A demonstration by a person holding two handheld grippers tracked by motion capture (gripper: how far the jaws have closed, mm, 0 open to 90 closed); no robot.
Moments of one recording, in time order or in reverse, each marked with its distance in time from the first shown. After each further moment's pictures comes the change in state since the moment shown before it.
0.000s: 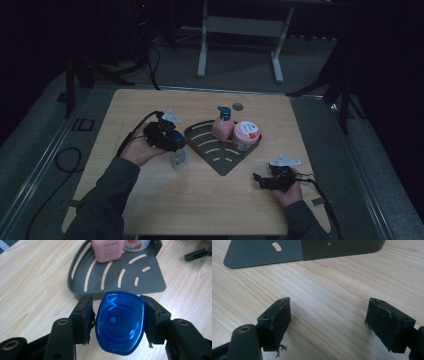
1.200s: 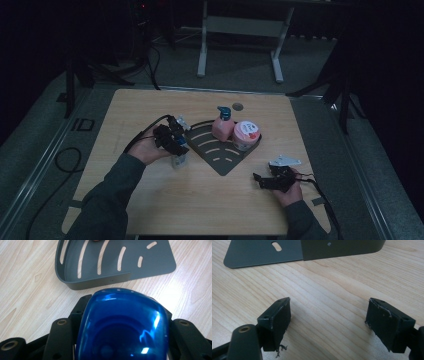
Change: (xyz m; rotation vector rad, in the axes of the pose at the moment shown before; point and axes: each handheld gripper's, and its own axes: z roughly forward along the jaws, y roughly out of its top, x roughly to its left) left arm -0.002 0.007 0.031 0.168 -0.008 0.060; right arm 0.000 0.000 0.000 0.001 0.000 0.001
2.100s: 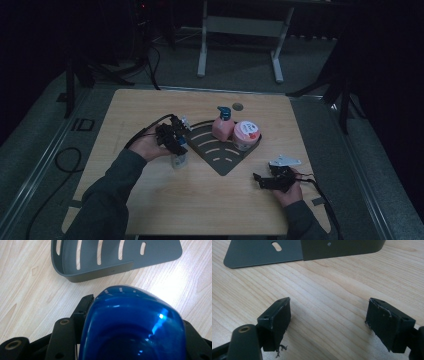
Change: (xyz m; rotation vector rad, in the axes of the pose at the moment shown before) left arm 0.002 0.009 0.004 0.112 -0.003 0.046; right arm 0.000 0.000 0.000 0.001 0.000 0.000
